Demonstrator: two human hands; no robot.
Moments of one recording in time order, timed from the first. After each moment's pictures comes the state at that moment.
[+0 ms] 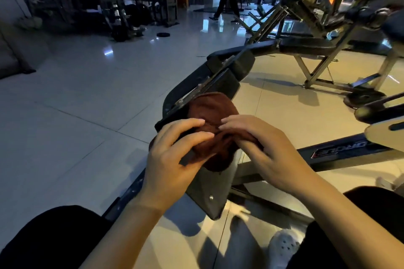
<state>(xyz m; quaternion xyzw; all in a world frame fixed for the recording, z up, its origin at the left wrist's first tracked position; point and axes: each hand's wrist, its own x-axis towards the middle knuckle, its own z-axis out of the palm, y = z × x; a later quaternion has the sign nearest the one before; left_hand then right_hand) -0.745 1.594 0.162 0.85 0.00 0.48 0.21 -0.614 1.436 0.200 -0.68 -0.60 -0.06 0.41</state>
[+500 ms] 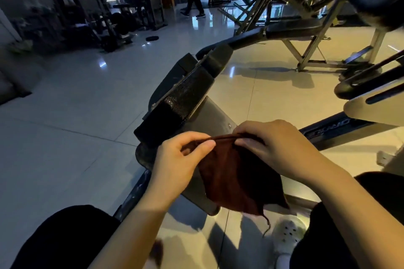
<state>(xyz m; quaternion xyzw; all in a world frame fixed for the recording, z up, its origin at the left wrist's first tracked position) -0.713 1.543 0.178 0.77 0.14 0.28 0.55 -0.584 1.383 0.202 -0.81 -0.53 -0.05 0.23</state>
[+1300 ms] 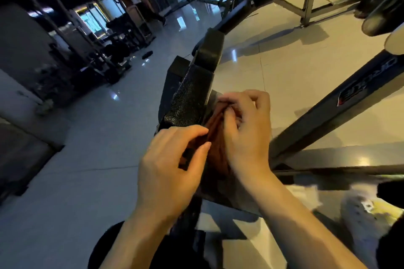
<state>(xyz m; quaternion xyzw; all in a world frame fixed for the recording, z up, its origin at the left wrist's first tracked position) -0.713 1.589 0.203 0.92 -0.06 0.36 0.10 -0.612 1.506 0.152 -0.65 -0.15 -0.23 0.71</state>
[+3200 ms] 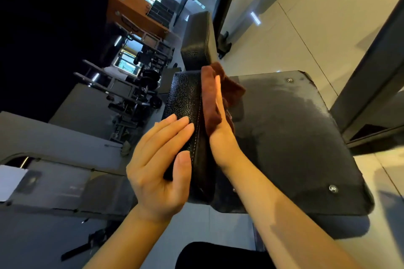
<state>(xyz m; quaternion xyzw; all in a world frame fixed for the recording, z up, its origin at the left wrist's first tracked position) -0.643 1.659 0.215 0.92 -0.24 0.30 -0.04 -0.566 1.624 0.123 -0.33 -0.19 -0.07 0.92</state>
